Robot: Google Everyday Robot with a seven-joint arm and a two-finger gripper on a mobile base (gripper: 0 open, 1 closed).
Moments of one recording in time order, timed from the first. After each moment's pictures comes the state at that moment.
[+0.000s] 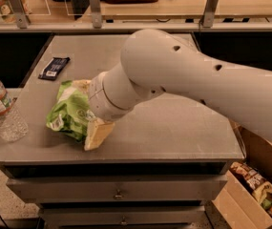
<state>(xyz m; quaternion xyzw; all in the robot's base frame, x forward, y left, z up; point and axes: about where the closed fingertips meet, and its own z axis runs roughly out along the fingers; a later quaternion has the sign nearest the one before) 0.476 0.121 0.853 -0.79 0.49 0.08 0.37</state>
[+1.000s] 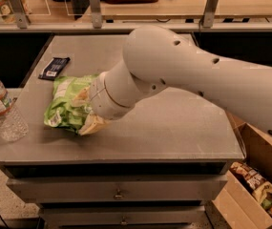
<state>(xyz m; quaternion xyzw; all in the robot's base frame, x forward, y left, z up) 0.474 0.121 0.846 -0.81 0.47 0.10 0.35</state>
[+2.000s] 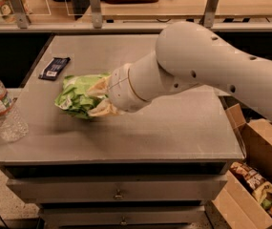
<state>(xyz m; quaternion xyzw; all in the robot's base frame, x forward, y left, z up) 0.490 0.095 0.867 -0.75 0.50 0.13 0.40</state>
